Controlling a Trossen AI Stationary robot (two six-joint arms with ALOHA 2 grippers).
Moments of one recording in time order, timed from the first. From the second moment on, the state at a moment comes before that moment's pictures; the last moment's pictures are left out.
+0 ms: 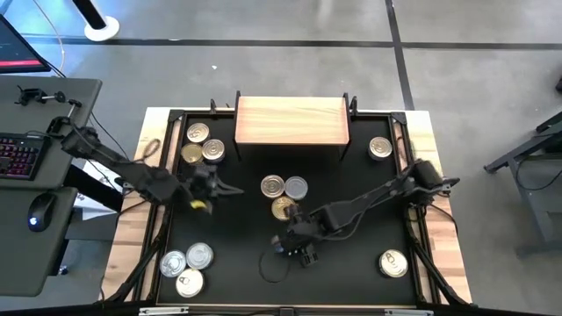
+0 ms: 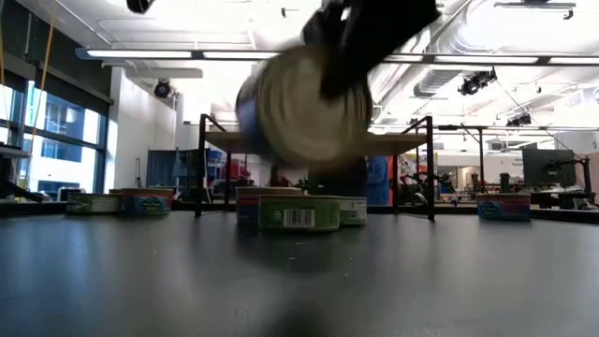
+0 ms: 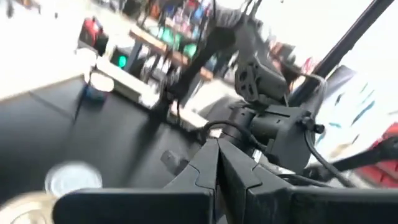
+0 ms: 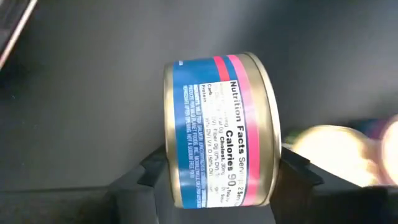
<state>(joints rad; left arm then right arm) -0.47 0.90 0.71 0.13 -0.56 -0.58 0.39 1.93 1.56 -0.68 0.16 -0.02</state>
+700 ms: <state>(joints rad) -0.29 0.76 0.71 0.14 -0.47 -0.34 -0.01 1.70 1.56 -0.83 0.76 -0.24</state>
